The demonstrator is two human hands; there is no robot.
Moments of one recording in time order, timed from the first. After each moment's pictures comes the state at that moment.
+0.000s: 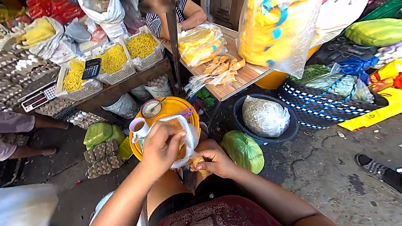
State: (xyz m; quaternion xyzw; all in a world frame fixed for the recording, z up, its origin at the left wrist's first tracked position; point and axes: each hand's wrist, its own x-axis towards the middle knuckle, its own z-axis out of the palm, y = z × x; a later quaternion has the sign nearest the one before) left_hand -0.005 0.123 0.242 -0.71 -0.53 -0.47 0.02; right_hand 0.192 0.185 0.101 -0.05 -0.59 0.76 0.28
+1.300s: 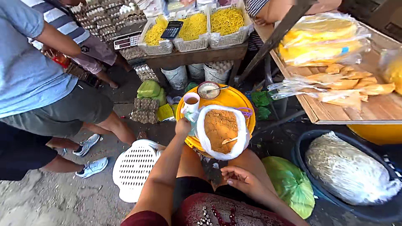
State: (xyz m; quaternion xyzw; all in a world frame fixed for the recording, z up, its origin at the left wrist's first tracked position) left_hand -0.165 0.085 0.046 -0.18 -0.92 -0.23 -0.26; right_hand 0.167 0.166 0.052 -0.06 -0.68 0.73 0.05
